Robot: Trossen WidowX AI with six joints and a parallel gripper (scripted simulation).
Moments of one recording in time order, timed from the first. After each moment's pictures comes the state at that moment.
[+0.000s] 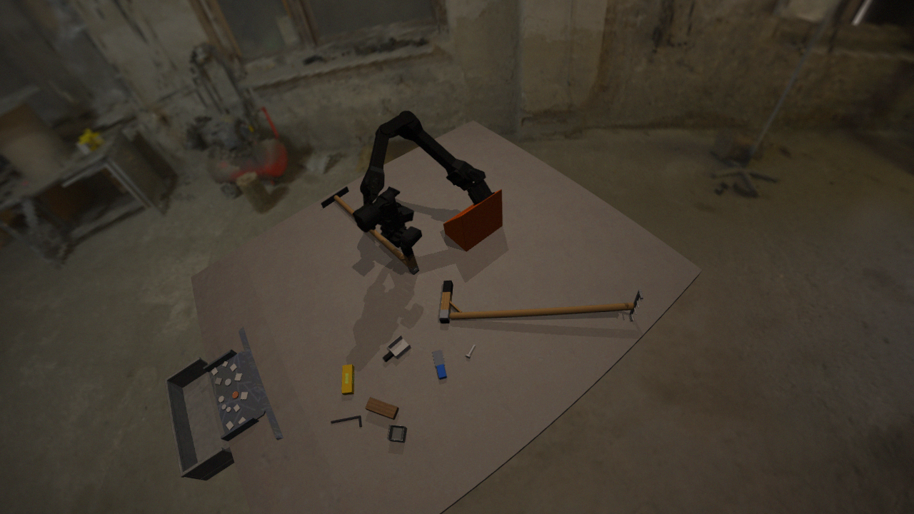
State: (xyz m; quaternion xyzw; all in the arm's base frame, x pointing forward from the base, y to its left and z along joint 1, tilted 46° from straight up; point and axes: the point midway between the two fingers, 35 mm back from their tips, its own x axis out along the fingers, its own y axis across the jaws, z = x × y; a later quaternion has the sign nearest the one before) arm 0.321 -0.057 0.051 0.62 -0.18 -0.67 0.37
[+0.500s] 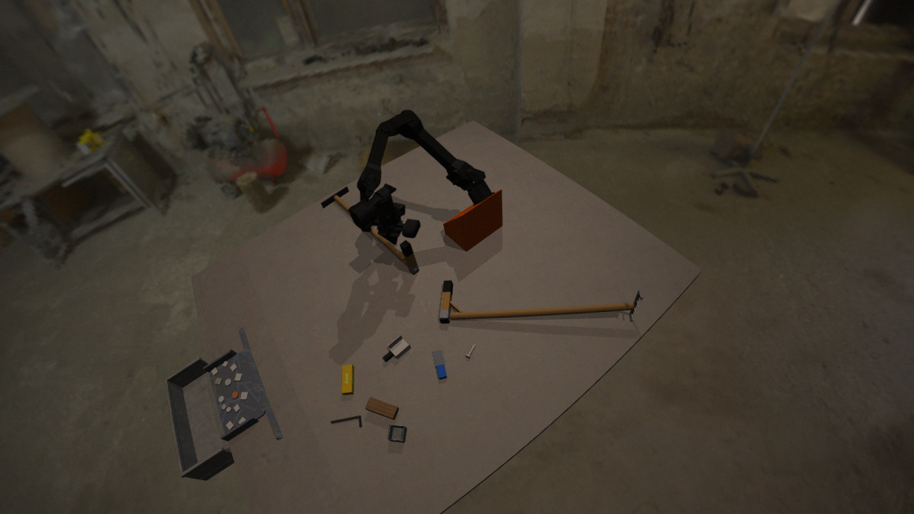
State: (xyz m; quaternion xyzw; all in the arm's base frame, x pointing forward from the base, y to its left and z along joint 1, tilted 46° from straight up) arm 0.323 -0.066 0.066 0.56 -0.07 -0.69 0.46
